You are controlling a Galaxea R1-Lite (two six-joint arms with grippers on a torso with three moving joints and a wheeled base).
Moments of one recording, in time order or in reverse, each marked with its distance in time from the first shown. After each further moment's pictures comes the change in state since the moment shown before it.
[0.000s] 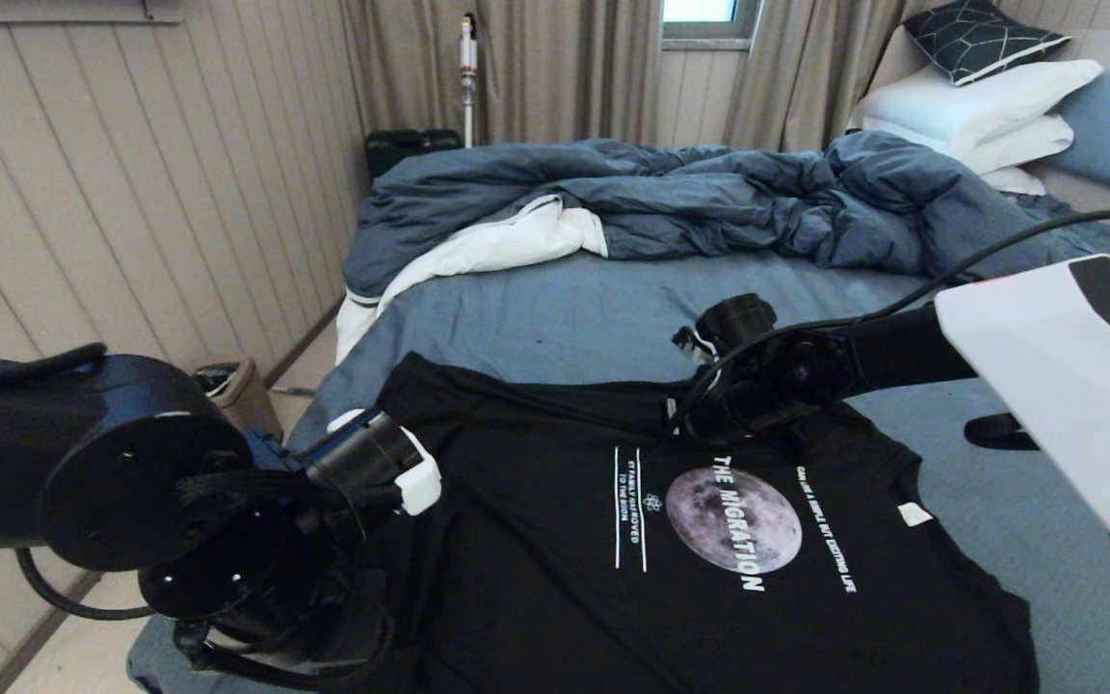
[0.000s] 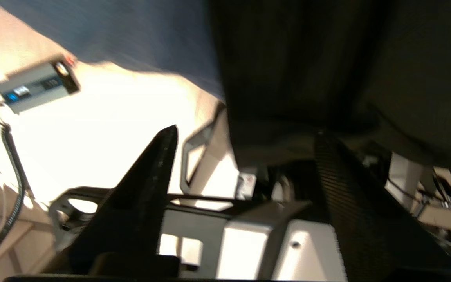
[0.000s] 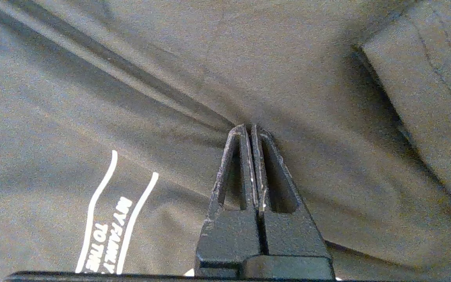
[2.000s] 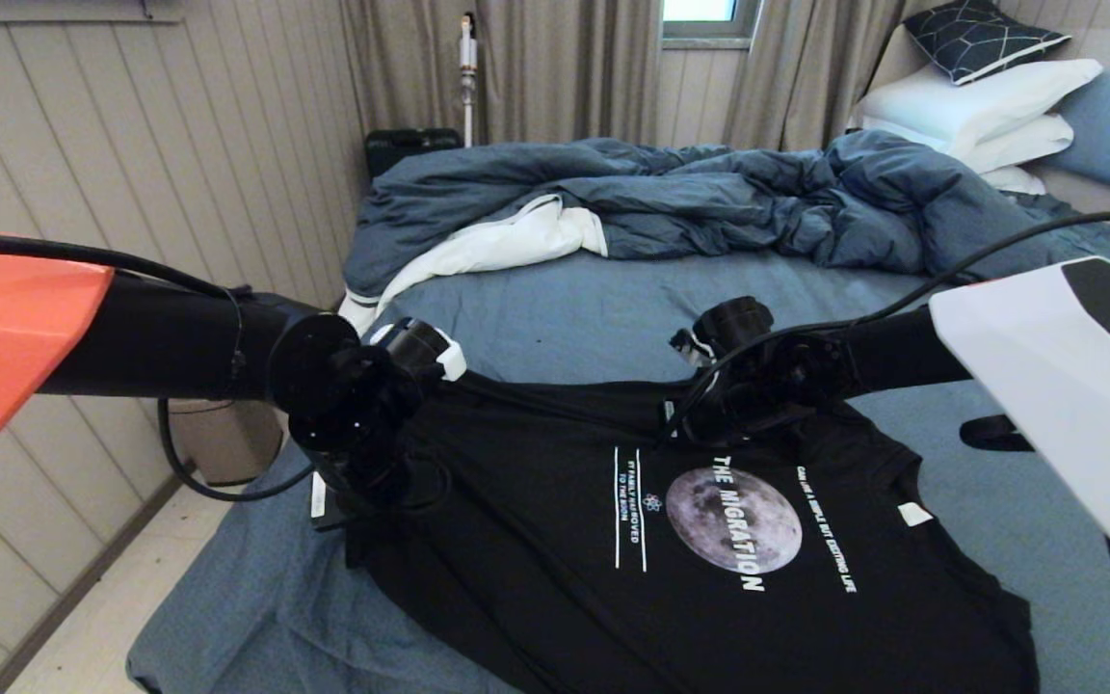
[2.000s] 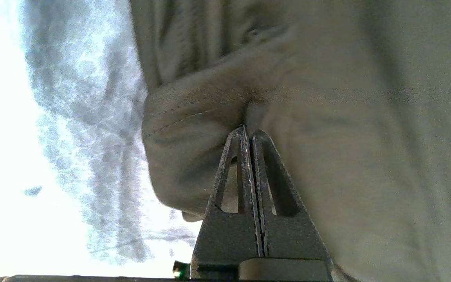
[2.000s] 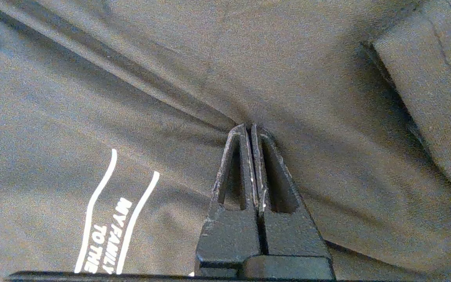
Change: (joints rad) left arm 0.180 0.299 -0.346 -0.092 -0.054 0.051; right arm 0.004 0.007 0.001 -0.001 0.002 0.000
